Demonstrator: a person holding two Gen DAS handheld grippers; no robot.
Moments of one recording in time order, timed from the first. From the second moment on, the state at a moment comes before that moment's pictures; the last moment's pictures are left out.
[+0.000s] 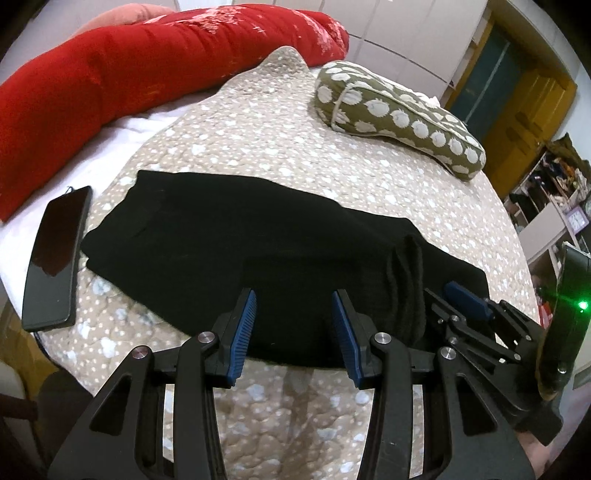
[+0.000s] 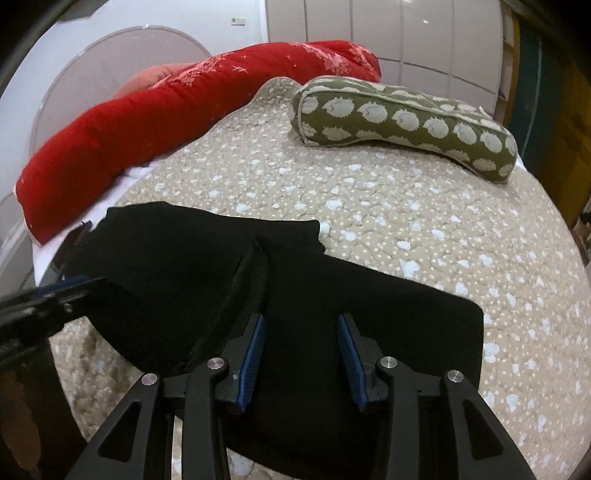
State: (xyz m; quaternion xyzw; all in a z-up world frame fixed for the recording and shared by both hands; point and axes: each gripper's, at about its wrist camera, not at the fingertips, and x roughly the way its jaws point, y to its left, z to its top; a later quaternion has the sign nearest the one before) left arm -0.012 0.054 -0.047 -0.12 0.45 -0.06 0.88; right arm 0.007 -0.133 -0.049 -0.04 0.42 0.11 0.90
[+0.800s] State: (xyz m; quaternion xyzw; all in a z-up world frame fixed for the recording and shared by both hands) left arm -0.021 0.145 -0.087 -0.29 0.43 0.05 0.85; right arm 0.123 0.050 -0.037 -0.13 0.43 0.36 0.82
